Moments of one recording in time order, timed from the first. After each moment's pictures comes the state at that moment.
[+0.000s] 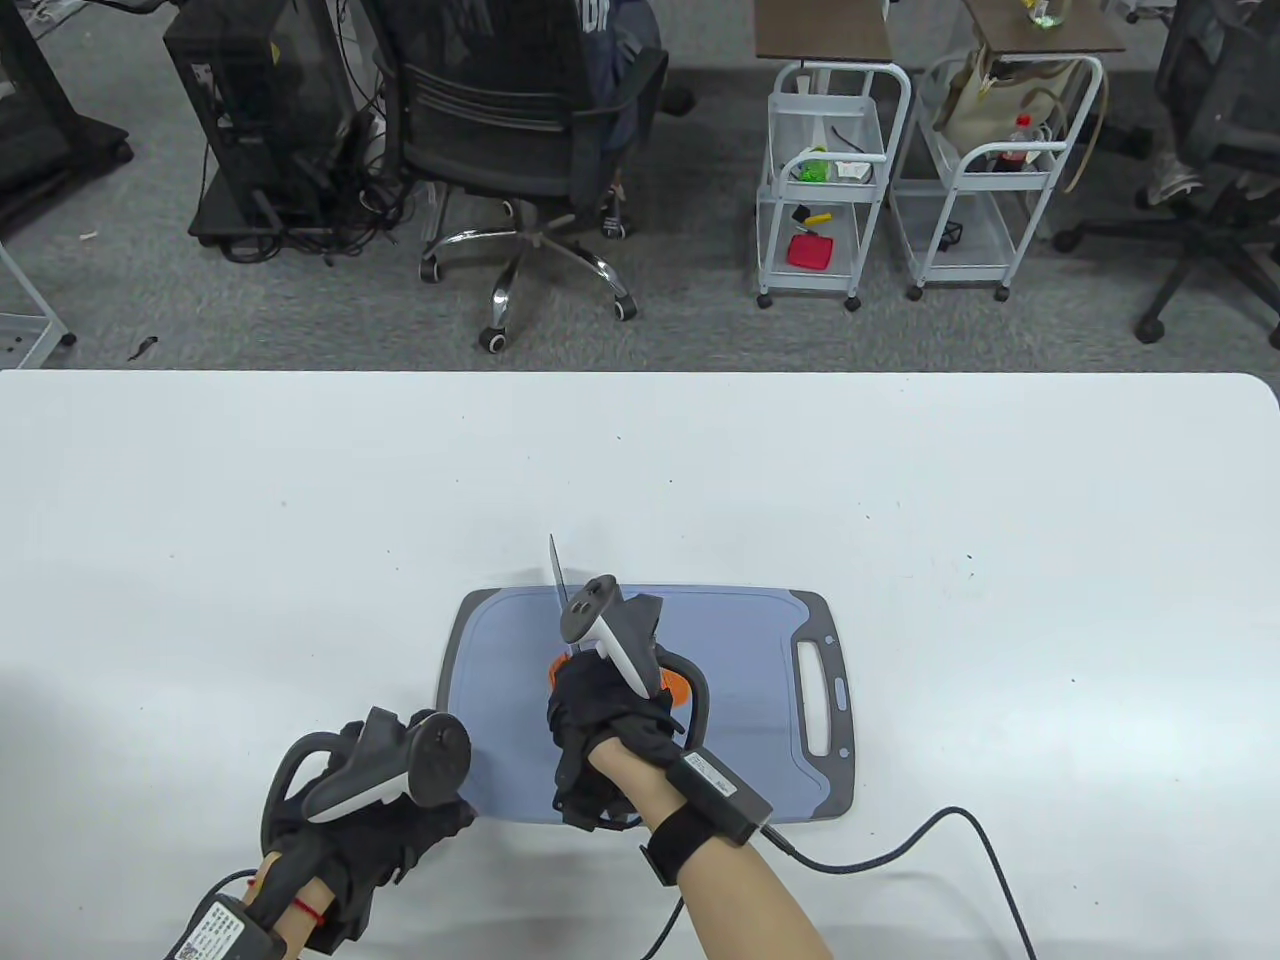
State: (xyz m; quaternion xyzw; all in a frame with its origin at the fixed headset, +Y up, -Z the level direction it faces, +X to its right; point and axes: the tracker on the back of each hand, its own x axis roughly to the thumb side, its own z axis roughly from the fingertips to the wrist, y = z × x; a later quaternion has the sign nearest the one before) left_hand -0.235 -0.736 -0.251 -0.23 -0.13 -0.06 0.96; right_hand -0.044 -0.741 -0.342 -0.14 0.28 0.94 0.15
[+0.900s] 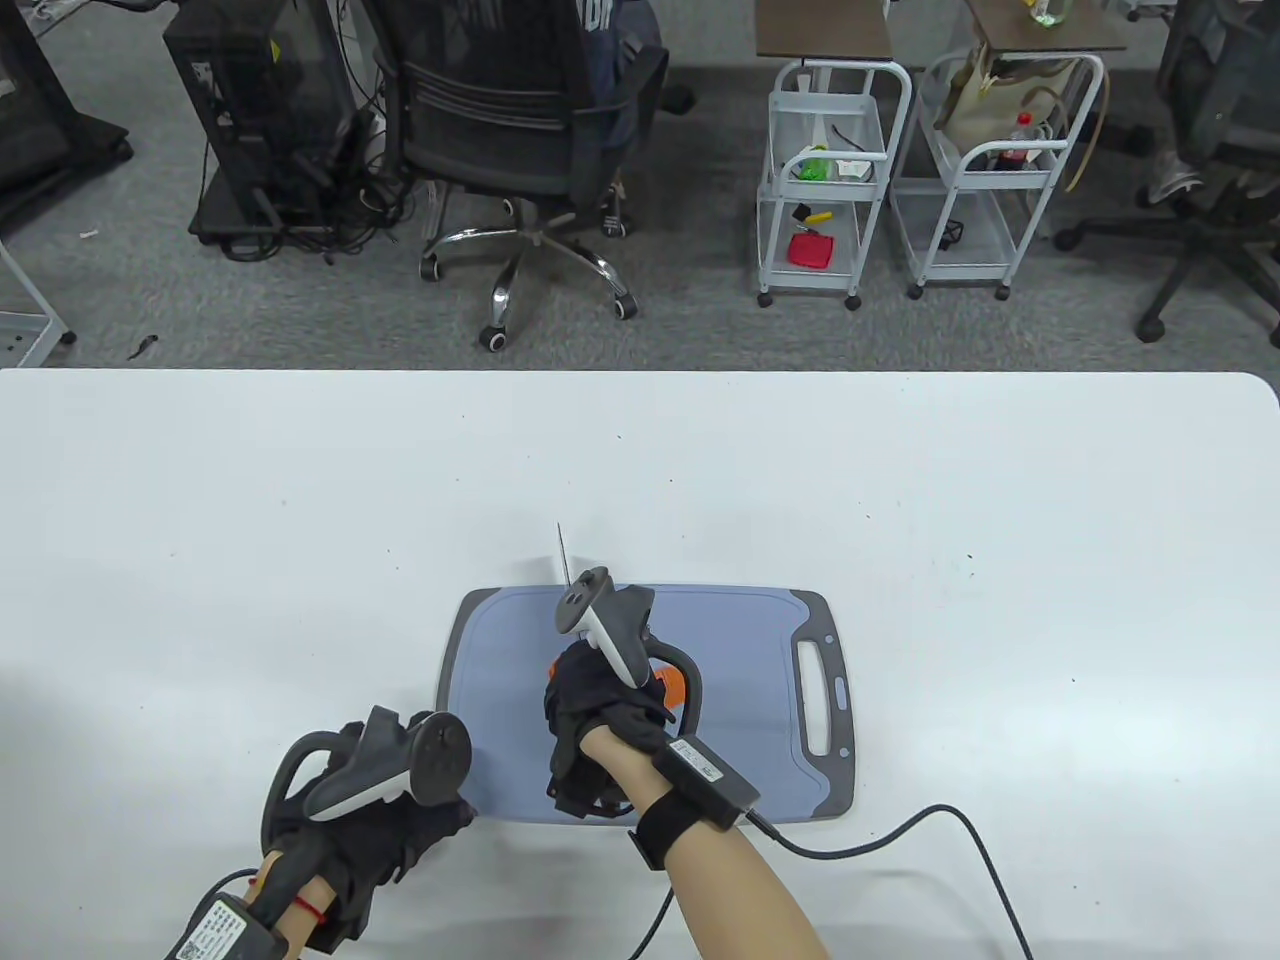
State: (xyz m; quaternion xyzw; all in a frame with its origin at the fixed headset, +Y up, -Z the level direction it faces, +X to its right) left_hand -0.235 -0.740 -0.253 -0.24 -0.13 -0.06 0.96; right_hand -0.046 -0.743 -0.357 -0.17 0.26 0.94 0.15
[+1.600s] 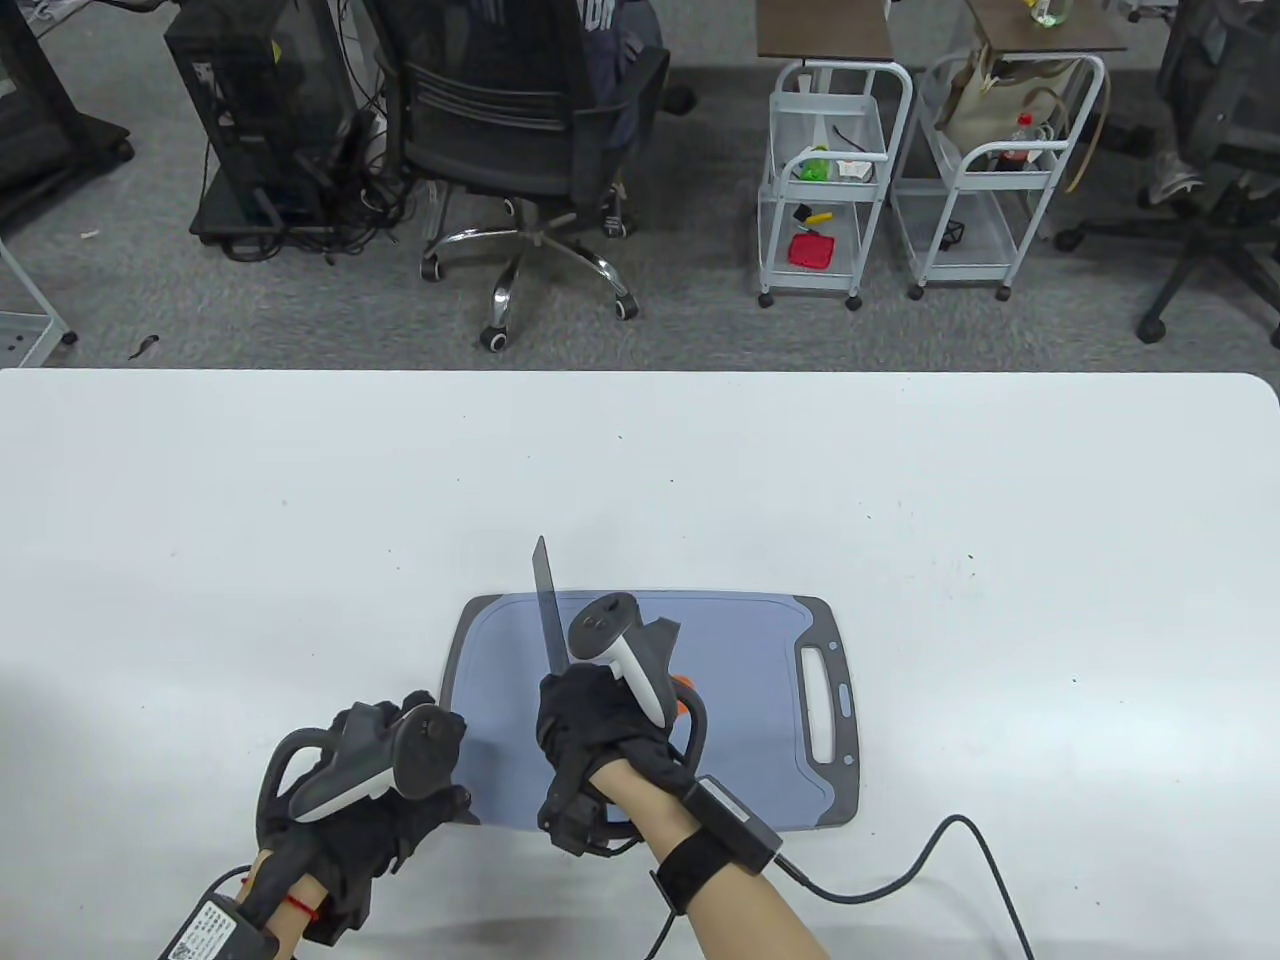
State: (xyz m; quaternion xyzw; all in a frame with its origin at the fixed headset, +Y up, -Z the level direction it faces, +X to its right) left_hand -0.243 -0.730 -0.254 -0.20 -0.12 -0.04 0.97; right_hand -0.042 -0.742 -0.314 -0.13 0.29 0.91 0.27
